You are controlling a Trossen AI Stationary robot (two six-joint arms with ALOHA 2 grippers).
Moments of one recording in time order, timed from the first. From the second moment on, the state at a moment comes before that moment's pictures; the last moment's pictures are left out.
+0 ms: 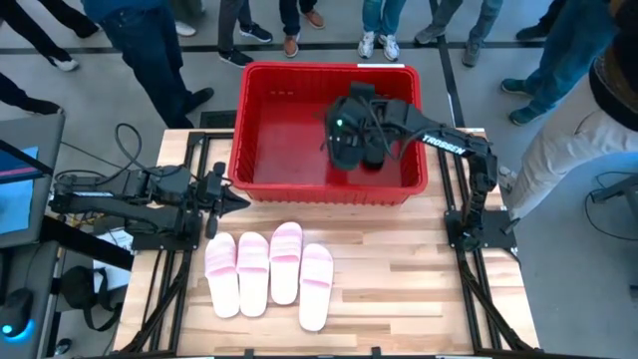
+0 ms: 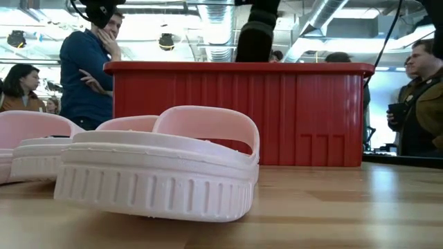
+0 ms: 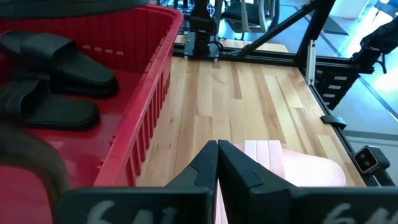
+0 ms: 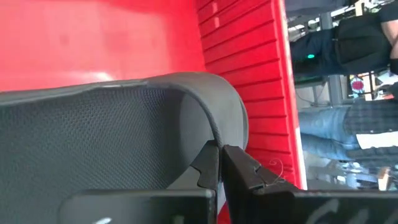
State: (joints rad) left arm -0.06 0.63 0.78 -0.51 -0.06 -0.13; right arm -0.26 1.87 2.12 -1.23 0.61 -0.43
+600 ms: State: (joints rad) left arm -0.06 0.63 0.78 -0.46 -0.12 -0.16; right arm -0.48 1.88 2.11 -1.05 0.42 -0.63
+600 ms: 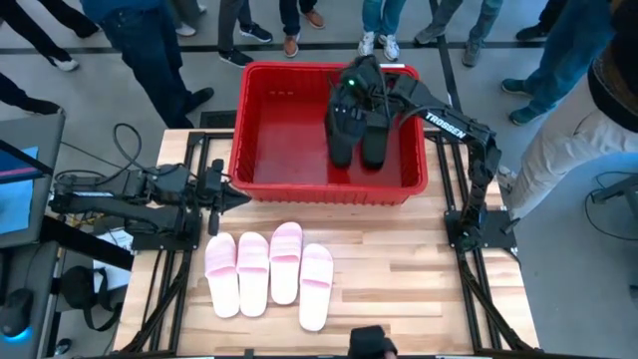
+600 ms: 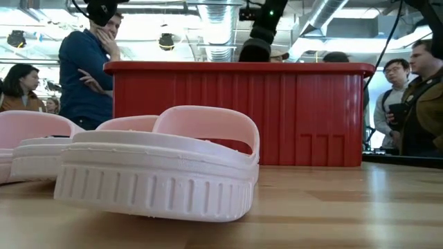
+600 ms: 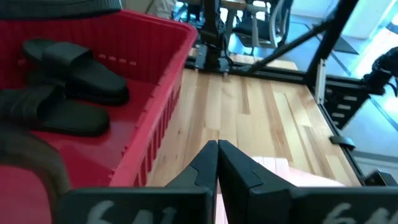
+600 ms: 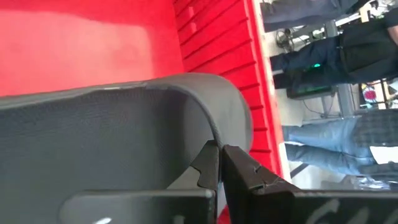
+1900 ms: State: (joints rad) left arm -0.06 0.63 0.78 -0.43 -0.19 -0.17; right arm -0.63 2.02 2.11 -1.02 0.20 -0.69
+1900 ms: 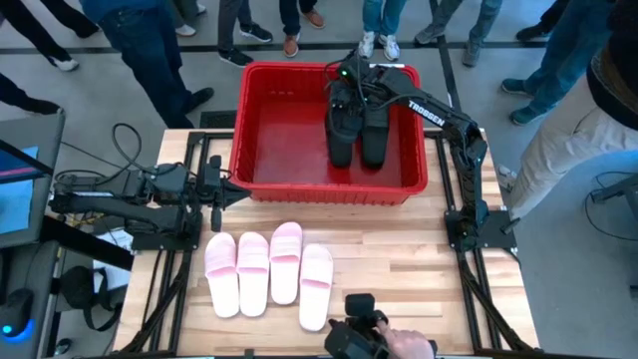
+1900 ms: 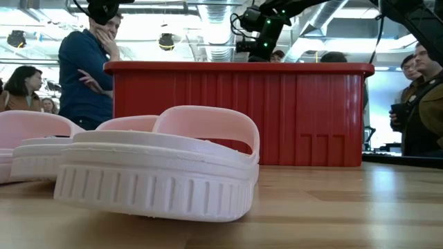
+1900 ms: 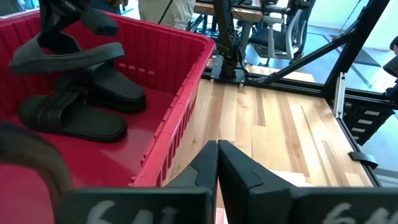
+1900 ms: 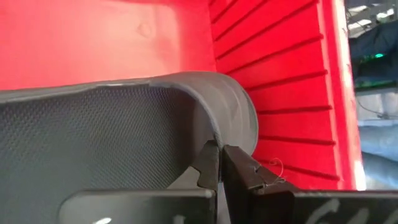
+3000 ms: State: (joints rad) left arm -0.06 0.63 0.78 -0.43 -0.19 -0.17; right arm -0.65 2.02 2.02 -0.99 0.13 -0.69
